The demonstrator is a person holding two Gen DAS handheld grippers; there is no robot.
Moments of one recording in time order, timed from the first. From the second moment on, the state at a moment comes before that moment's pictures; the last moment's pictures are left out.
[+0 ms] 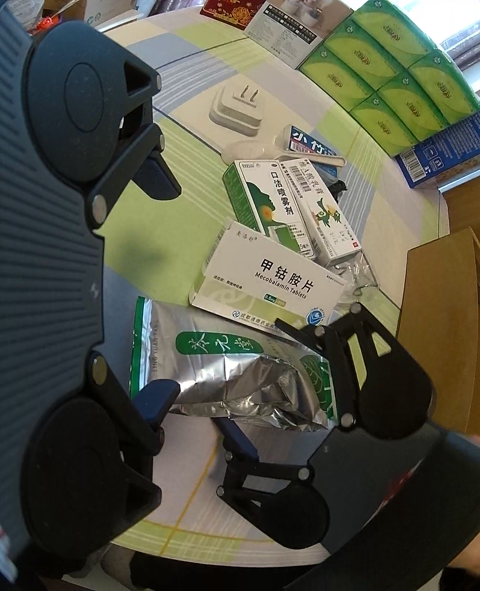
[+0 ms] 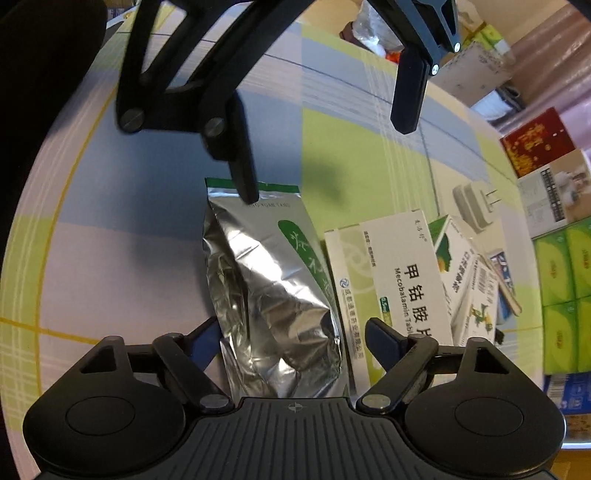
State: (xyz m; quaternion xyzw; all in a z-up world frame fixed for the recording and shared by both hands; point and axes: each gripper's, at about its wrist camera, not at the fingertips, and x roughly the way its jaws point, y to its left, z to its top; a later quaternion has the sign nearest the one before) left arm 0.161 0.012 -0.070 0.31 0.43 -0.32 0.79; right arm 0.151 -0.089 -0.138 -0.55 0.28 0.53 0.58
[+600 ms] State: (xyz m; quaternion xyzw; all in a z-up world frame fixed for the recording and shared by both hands) left arm 0.156 -0.002 -0.075 0.34 0.40 -0.34 0.78; right arm 0.167 -0.141 -0.114 -0.41 0.44 0.41 0.68
